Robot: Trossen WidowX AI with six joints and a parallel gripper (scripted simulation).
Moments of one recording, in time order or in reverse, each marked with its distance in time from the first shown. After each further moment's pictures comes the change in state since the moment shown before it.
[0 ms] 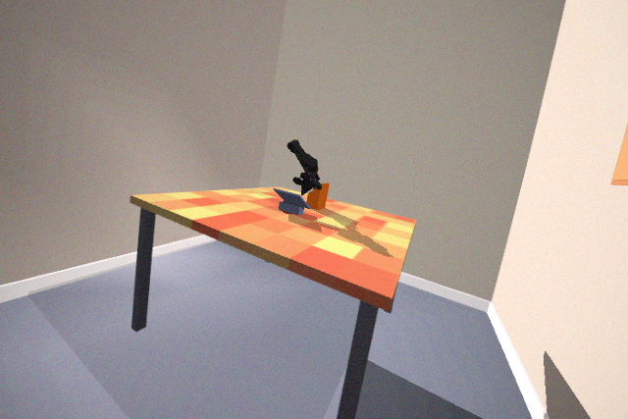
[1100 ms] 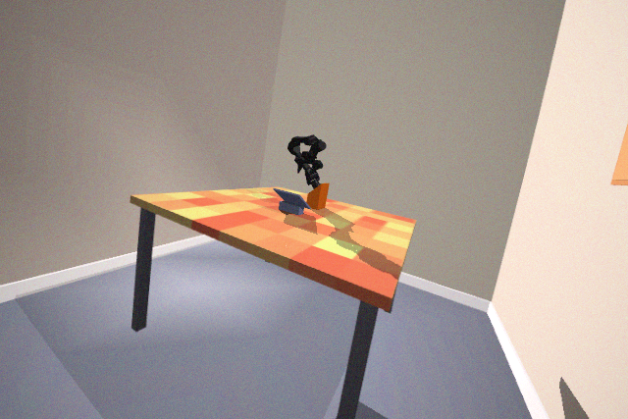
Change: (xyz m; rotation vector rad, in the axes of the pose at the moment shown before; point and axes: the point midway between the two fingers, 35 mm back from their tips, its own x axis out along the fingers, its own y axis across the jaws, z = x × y) arm -0.129 -0.034 0.028 0.018 0.002 0.015
